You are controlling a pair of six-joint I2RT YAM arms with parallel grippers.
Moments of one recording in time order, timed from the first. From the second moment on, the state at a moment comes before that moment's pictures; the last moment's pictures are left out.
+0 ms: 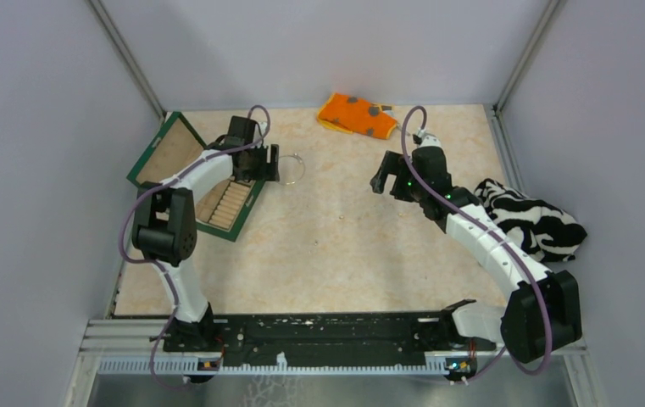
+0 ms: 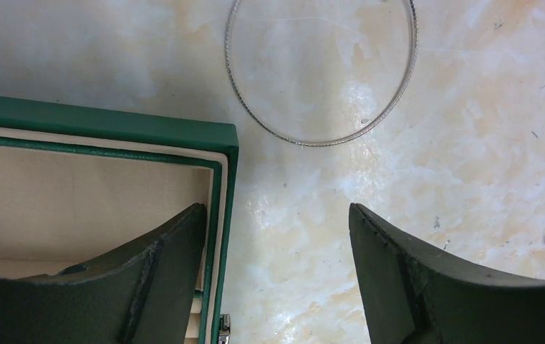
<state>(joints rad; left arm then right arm) -0.26 1.89 1.39 -0.43 0.08 -0.14 0.36 1.22 0.91 -0.29 0.01 0.52</state>
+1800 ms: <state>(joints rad) -0.14 1.47 1.33 -0.54 -0.25 -0.41 0.37 1.22 0.90 -0.33 0.03 0.50</state>
